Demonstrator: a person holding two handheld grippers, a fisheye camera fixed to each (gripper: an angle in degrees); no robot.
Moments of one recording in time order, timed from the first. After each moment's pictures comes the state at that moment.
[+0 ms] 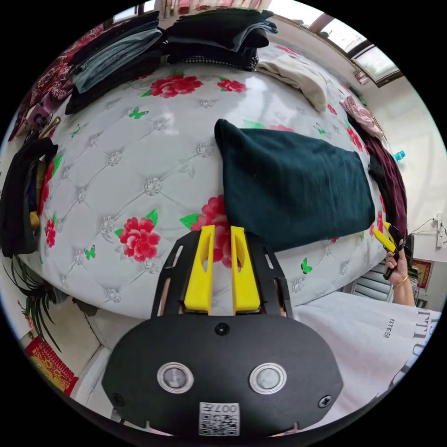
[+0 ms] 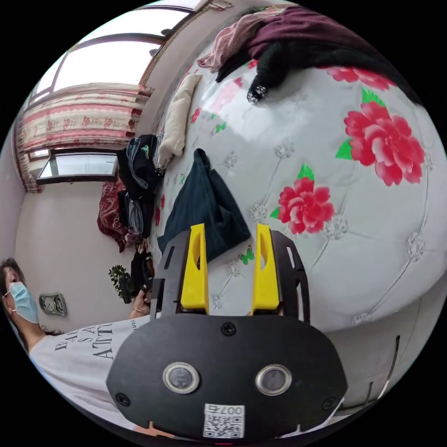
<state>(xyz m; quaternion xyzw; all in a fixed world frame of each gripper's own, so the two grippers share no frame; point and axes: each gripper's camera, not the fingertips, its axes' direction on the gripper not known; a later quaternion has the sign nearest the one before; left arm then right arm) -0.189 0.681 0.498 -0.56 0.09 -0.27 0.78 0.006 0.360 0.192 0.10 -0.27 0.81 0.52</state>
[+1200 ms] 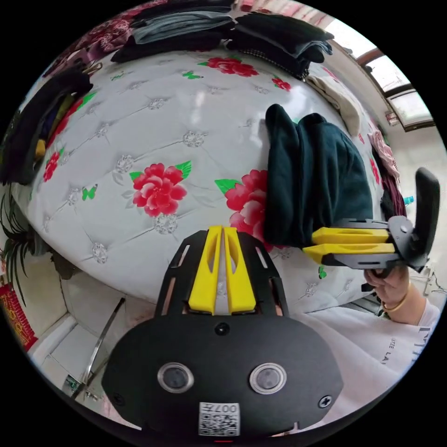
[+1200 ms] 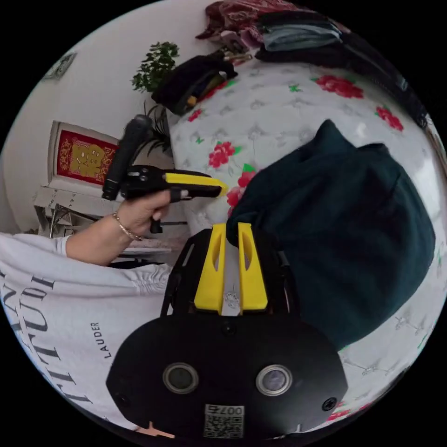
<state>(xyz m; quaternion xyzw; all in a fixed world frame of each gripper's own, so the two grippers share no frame) -0.249 0.777 0.430 -0.55 0.03 -0.39 0.74 -0.059 -0.183 0.306 -0.04 -0.45 0.25 0.86</state>
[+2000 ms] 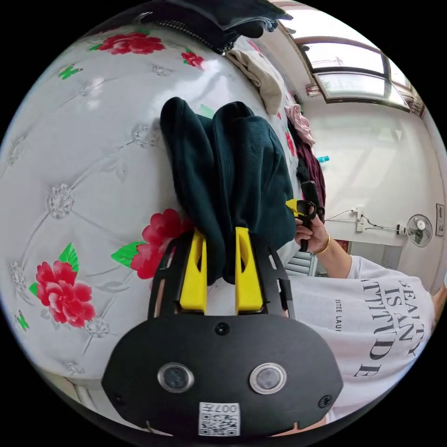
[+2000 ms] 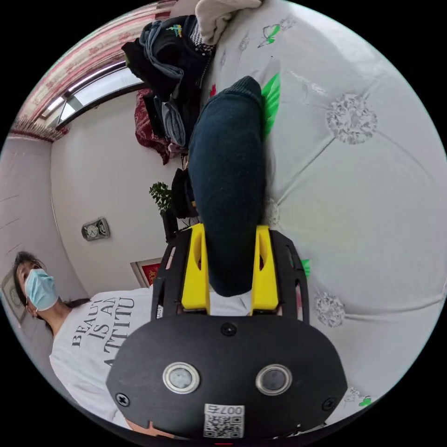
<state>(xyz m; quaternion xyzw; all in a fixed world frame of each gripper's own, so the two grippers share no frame) -0.287 0.823 0.487 -0.48 0.35 -0.40 0.70 0.026 0.093 0.393 0.10 -0.59 0.60 0.54</state>
